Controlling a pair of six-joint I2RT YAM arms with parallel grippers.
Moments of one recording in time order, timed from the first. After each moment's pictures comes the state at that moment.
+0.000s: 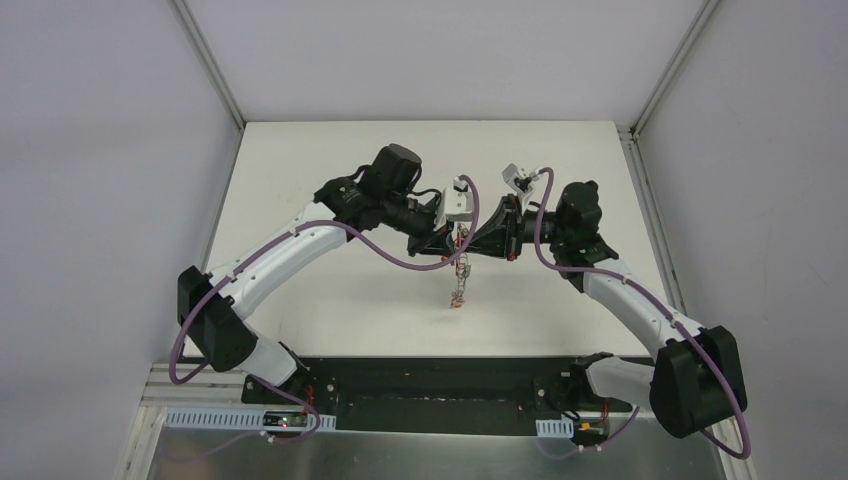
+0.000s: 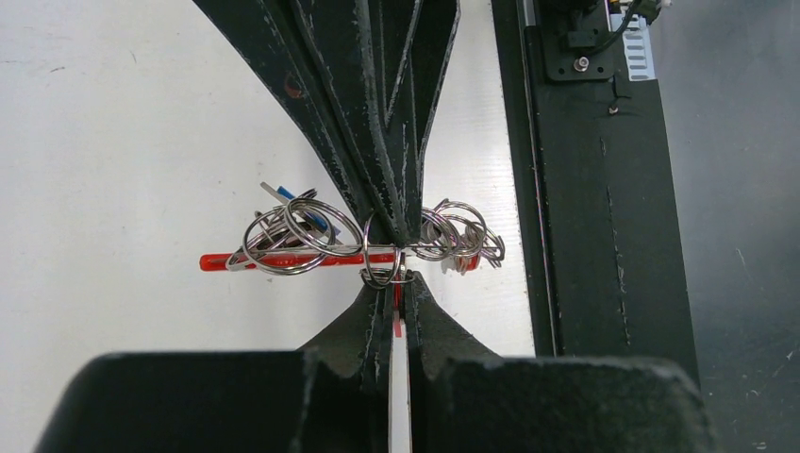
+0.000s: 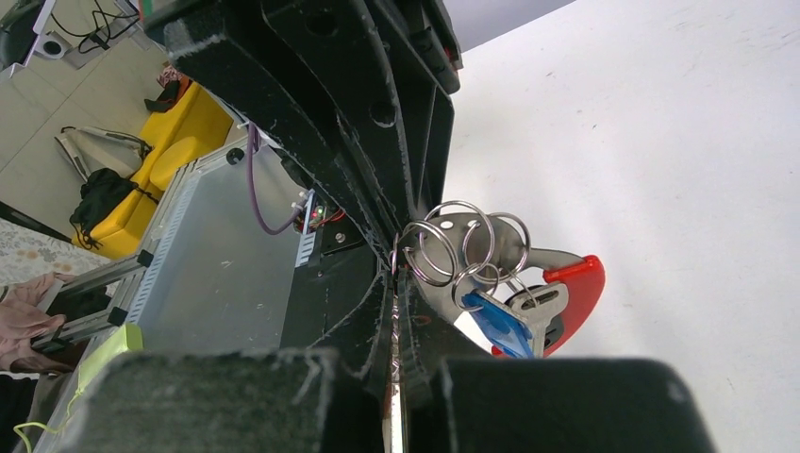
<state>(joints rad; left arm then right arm) -0.76 1.49 1.44 -0.70 0.73 0.51 0.38 1.19 0.73 0.43 -1.21 0.43</state>
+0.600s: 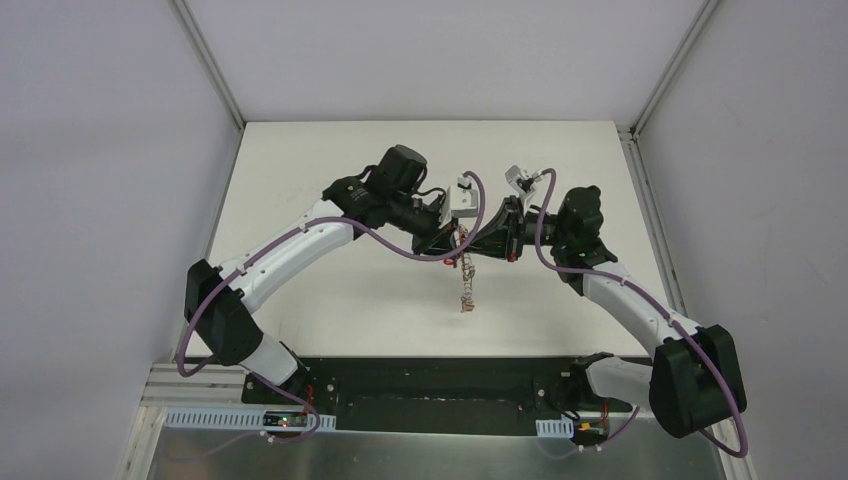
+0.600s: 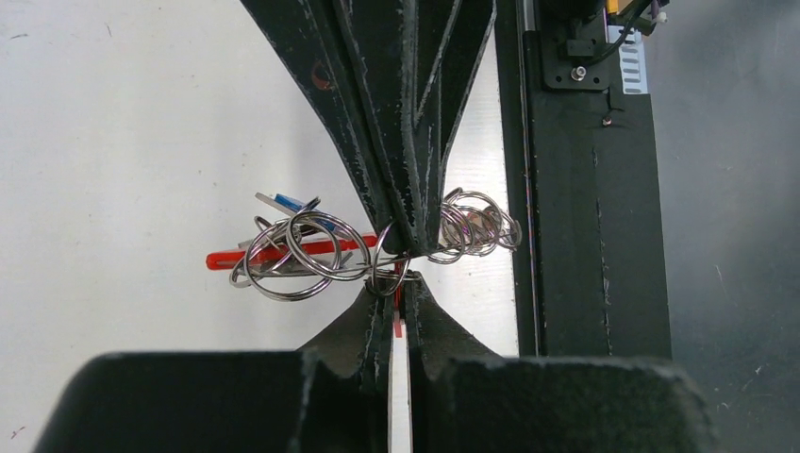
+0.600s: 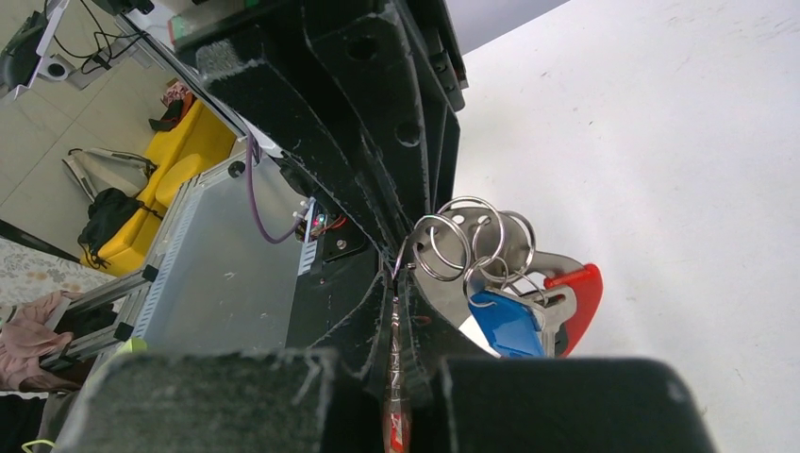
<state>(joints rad) -0.76 1.53 1.44 -0.68 0.74 0.44 0.38 1.19 0.69 0.52 -1.19 0.51</state>
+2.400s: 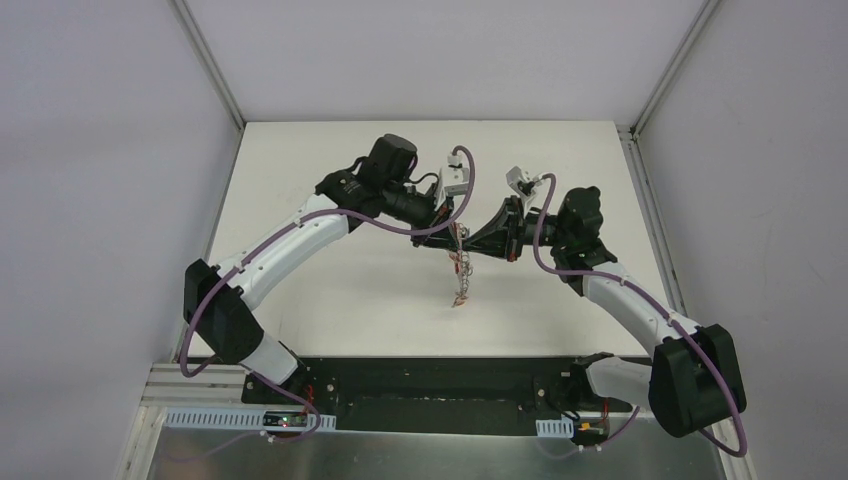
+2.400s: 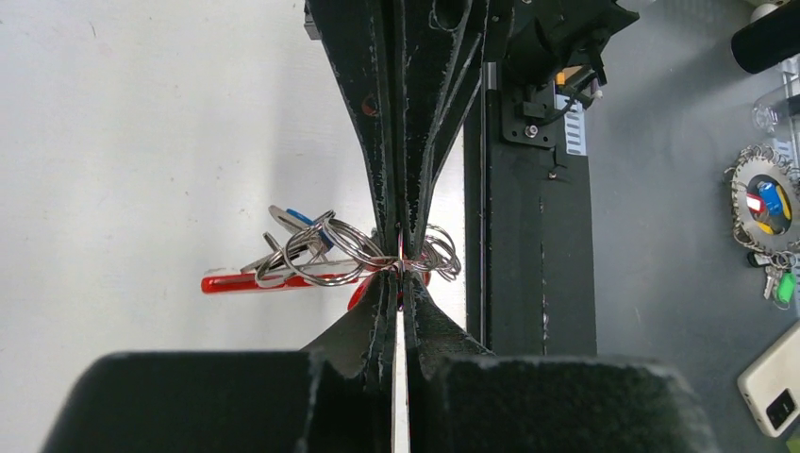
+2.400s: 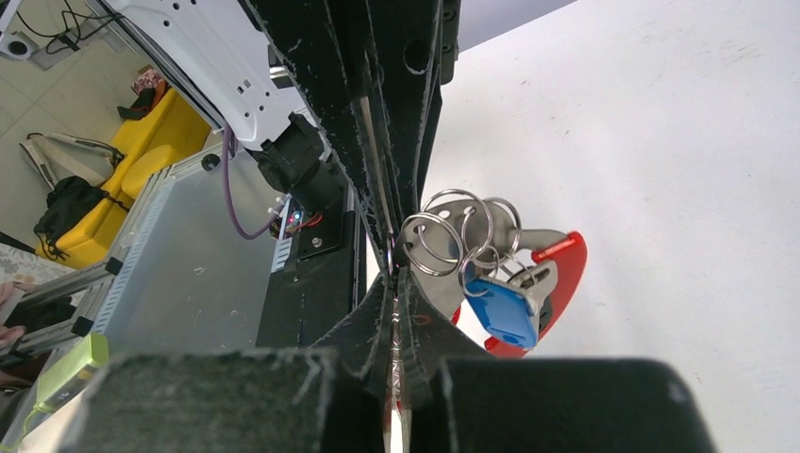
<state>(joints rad) -0.70 1.53 1.45 -0.61 0.84 0.25 0.37 1.19 0.68 0.53 -1.18 0.44</state>
